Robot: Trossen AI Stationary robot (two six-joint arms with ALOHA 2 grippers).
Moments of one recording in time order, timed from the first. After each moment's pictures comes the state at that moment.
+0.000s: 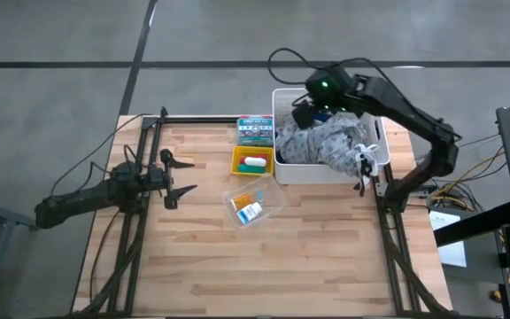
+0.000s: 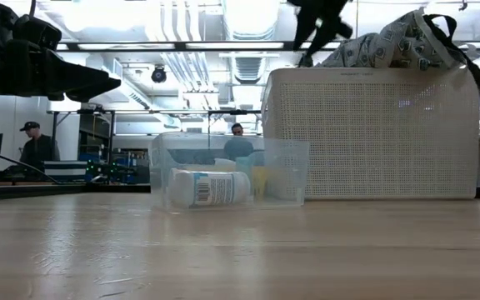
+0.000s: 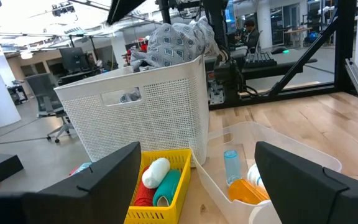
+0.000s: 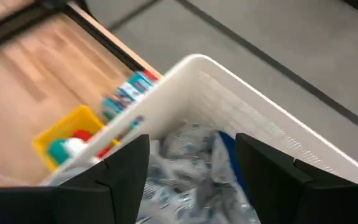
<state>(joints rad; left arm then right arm) 0.27 0.02 0.00 0.04 0.13 0.21 -0.47 1.55 1.80 -1.05 0.26 0.25</state>
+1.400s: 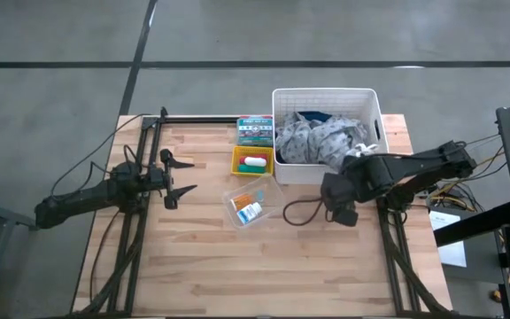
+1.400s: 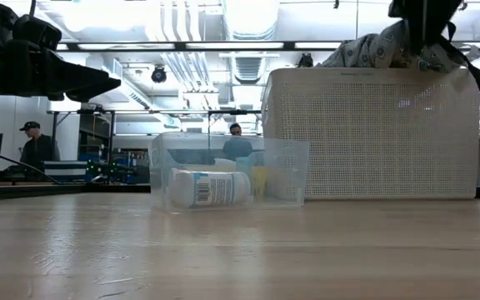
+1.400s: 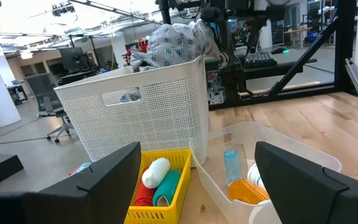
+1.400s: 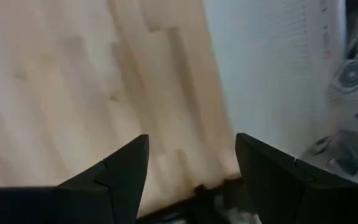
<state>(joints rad) 0.27 0.02 0.00 0.04 0.13 0.21 0.27 1.41 1.46 -1.57 0.23 0.56</state>
